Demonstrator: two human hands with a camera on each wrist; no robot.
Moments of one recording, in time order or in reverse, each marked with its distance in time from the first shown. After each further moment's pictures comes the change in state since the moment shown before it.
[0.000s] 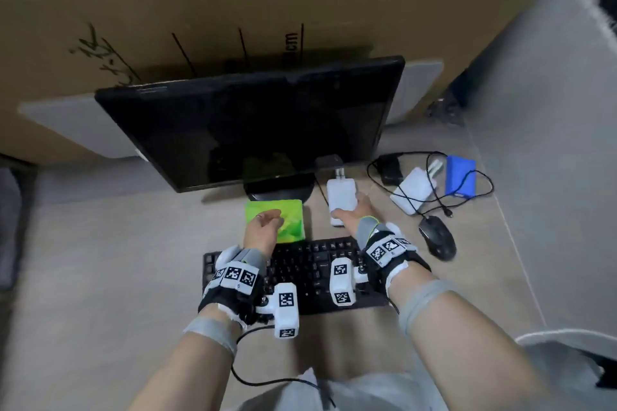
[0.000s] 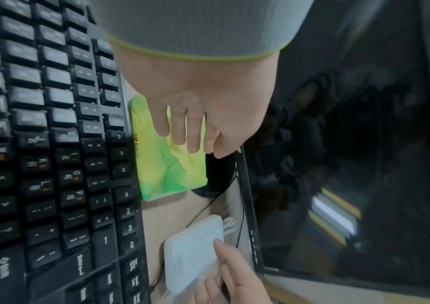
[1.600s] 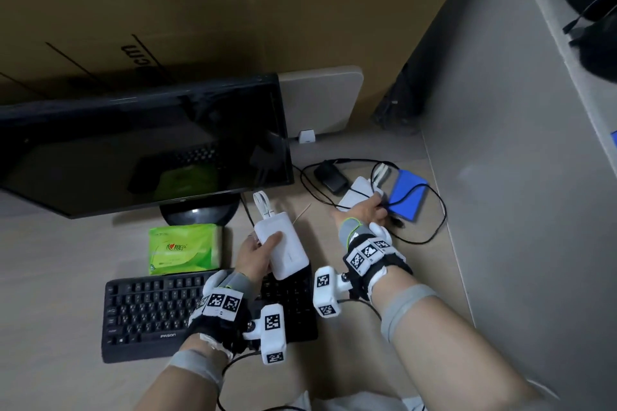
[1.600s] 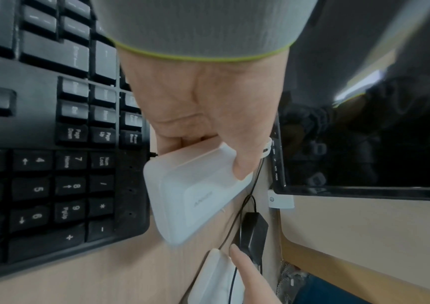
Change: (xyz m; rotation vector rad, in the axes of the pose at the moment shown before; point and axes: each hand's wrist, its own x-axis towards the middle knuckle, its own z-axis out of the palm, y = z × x) left_hand -0.004 0.015 0.185 -0.214 -0.031 -0.178; right_hand 0.130 0.044 -0.129 -0.045 0.270 0.219
